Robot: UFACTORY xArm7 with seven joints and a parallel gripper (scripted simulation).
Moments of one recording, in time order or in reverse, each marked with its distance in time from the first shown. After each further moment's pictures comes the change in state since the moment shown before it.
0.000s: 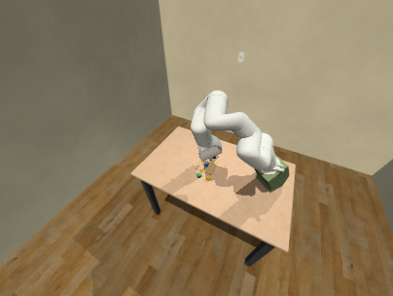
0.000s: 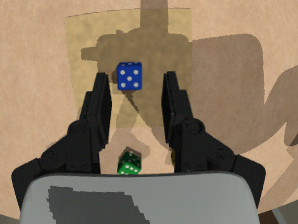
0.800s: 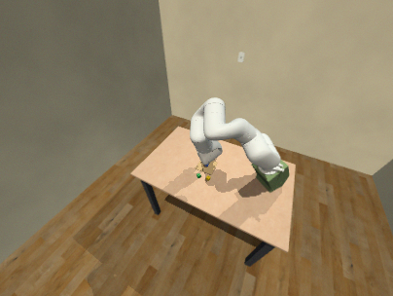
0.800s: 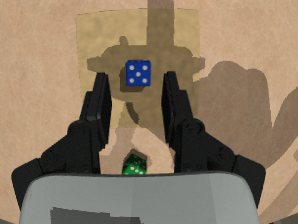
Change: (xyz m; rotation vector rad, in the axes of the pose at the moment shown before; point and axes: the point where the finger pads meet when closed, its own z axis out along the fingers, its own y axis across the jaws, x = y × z) arm -0.009 -0.007 -0.005 0.033 0.090 -0.003
